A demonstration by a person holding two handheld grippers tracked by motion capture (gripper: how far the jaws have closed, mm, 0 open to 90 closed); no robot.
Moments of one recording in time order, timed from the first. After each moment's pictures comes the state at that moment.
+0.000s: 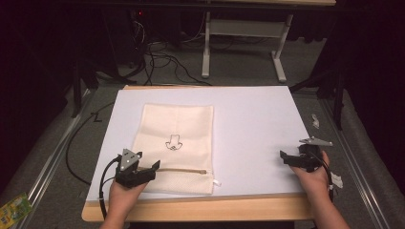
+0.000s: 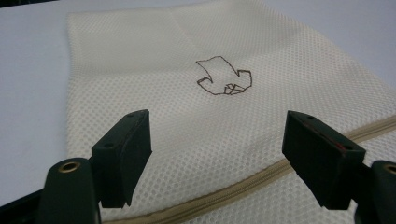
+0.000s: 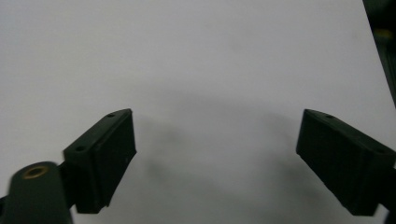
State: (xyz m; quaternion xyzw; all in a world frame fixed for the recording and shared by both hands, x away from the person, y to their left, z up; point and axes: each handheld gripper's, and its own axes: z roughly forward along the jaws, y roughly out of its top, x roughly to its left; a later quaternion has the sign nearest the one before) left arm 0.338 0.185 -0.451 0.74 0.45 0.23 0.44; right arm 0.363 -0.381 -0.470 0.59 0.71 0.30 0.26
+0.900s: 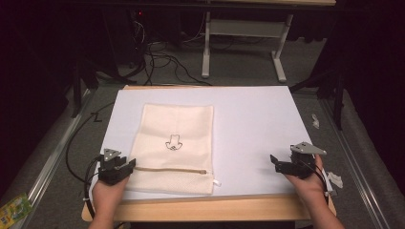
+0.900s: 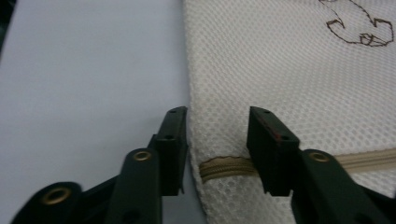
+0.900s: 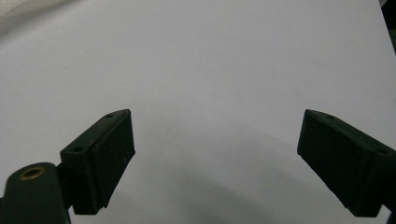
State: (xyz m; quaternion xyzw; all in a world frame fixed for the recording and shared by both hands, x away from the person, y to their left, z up) left arm 0.364 0.236 -0.479 0.73 0.55 0.20 0.35; right arm 0.338 -0.345 -0.454 0.50 0.74 0.34 0.29
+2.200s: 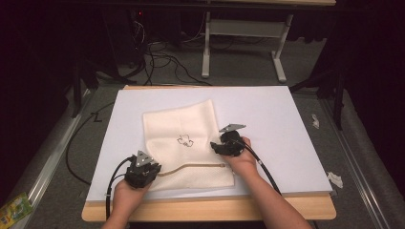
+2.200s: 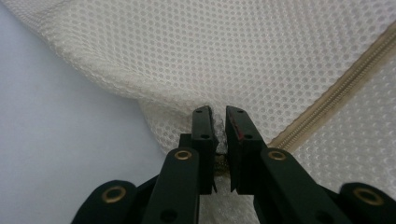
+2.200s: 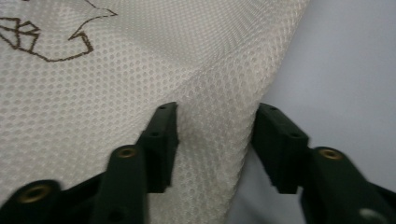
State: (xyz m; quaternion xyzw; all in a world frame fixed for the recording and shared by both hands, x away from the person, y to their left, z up) left arm 0.350 0.164 -0.471 0.82 0.42 0.17 0.35; right arm 0.440 -0.163 -0.478 0.45 0.81 0.35 0.16
